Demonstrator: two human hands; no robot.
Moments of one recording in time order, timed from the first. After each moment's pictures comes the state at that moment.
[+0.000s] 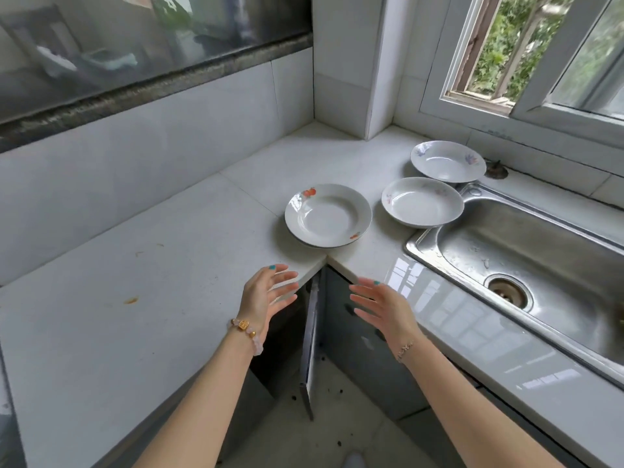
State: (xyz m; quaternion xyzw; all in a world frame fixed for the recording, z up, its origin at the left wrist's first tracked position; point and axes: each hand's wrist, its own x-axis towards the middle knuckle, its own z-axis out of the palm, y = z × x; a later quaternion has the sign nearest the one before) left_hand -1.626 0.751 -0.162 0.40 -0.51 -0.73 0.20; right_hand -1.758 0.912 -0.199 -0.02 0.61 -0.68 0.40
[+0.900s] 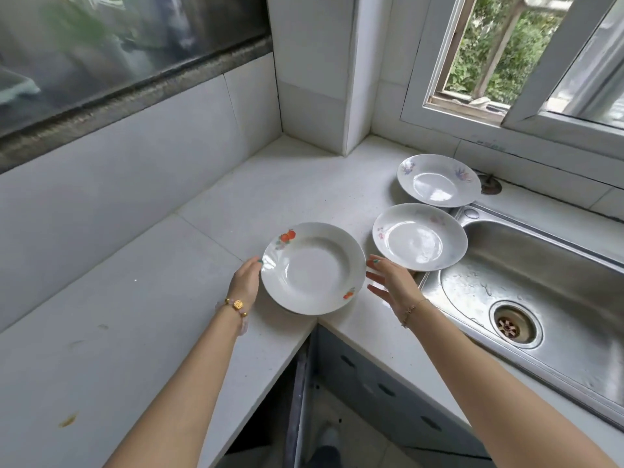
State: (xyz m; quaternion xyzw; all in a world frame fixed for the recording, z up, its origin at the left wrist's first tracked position) left_hand -1.770 0.616 -0.177 0.43 -0.65 -0.62 0.10; right_hand -1.907 0.816 -0.179 0.05 0.67 -0.66 0.34
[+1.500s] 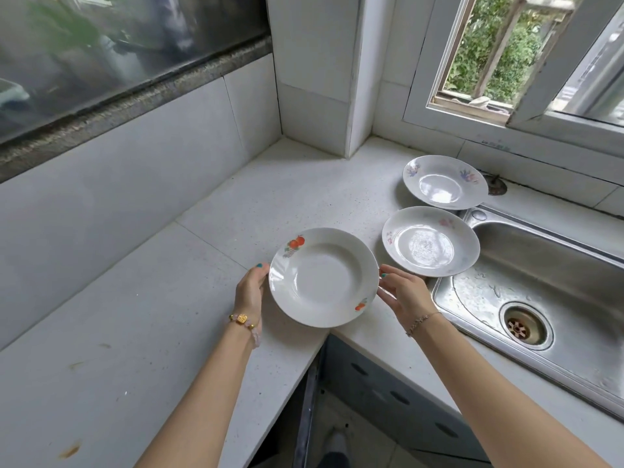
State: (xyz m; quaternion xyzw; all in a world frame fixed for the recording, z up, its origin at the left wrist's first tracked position) left_hand -1.773 0.609 -0.174 0.41 -0.52 -0.73 0.18; right_hand -1.900 0.805 -0.182 0.13 0.61 -0.72 0.29
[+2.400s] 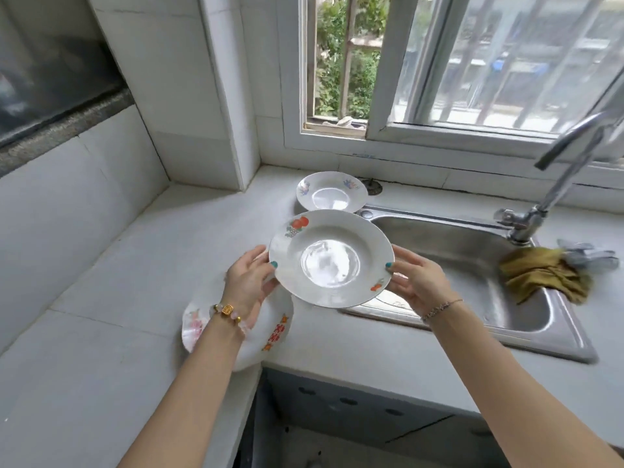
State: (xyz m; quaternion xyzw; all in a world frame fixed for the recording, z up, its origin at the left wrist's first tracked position) left_hand -1.859 0.685 -0.110 0.22 -0.58 -0.79 0.03; right_hand -1.910 0.932 -0.108 0.13 0.59 -0.78 0.16
